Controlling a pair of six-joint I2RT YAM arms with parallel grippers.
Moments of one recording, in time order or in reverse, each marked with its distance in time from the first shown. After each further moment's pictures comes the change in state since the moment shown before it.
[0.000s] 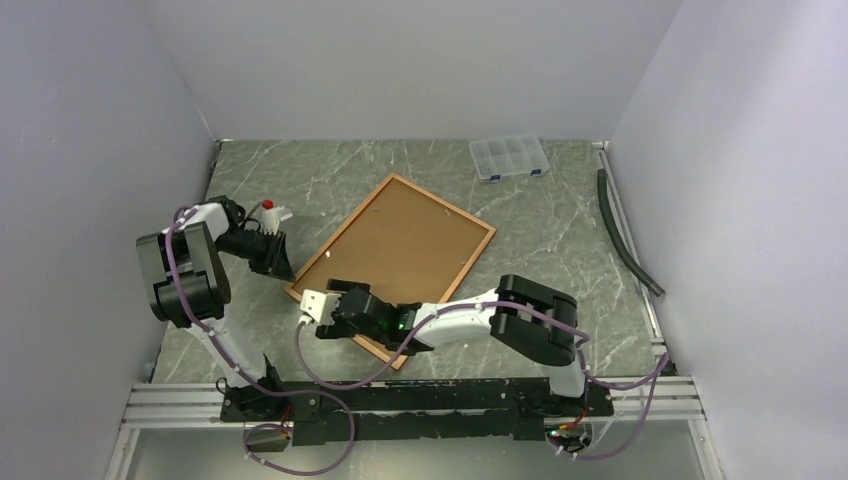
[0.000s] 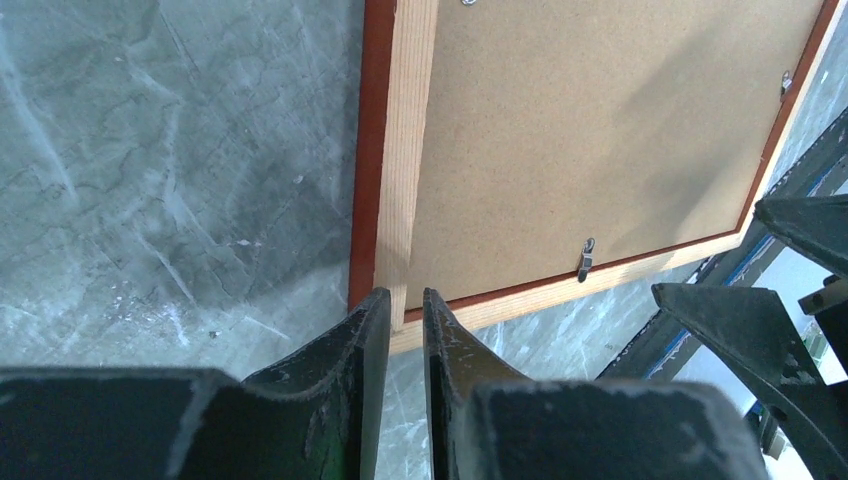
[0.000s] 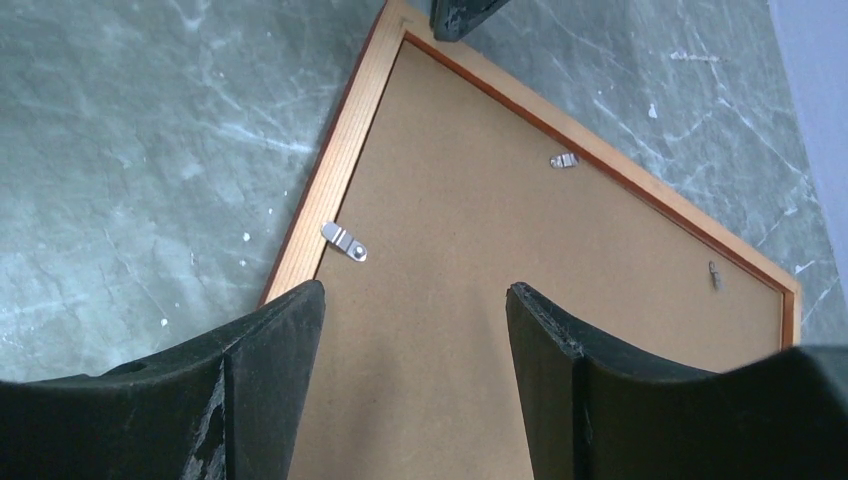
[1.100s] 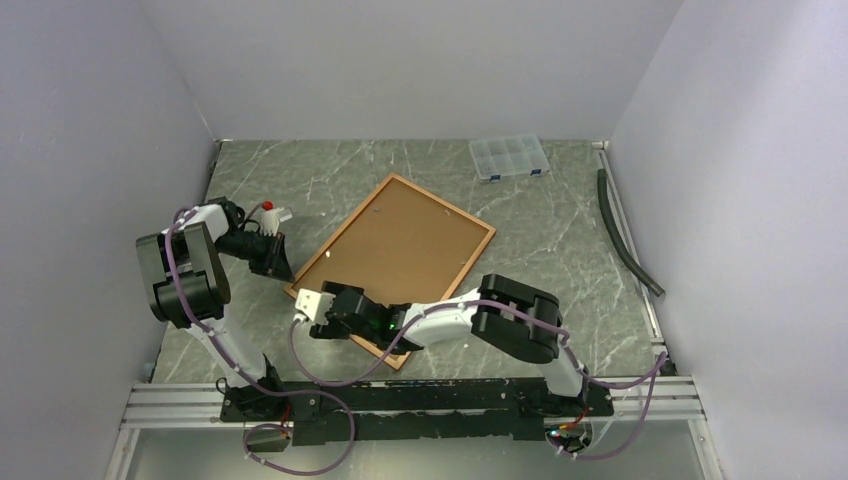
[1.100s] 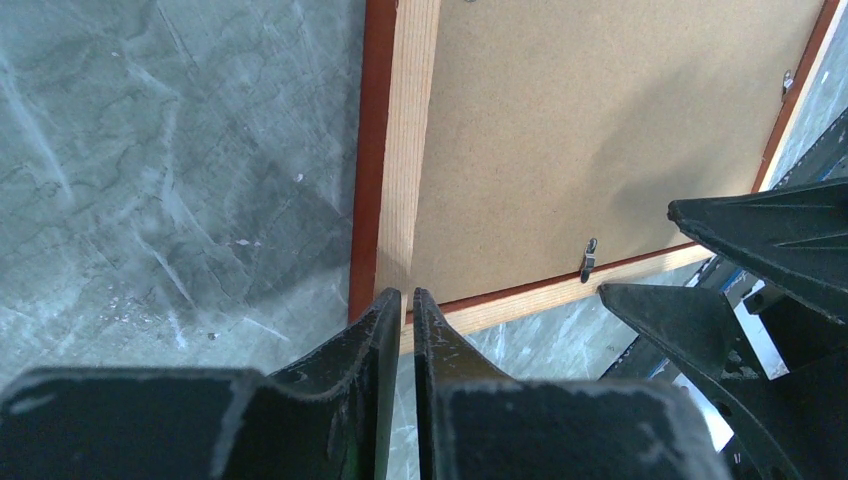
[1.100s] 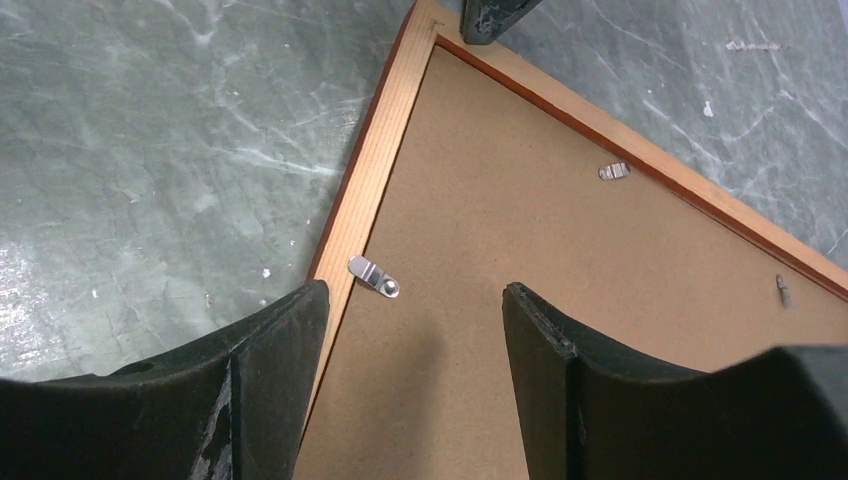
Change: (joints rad) left arm 0.002 0.000 -0.014 0.012 0.006 0.007; right arm -0.011 0.097 0.064 0.021 -0.027 0.060
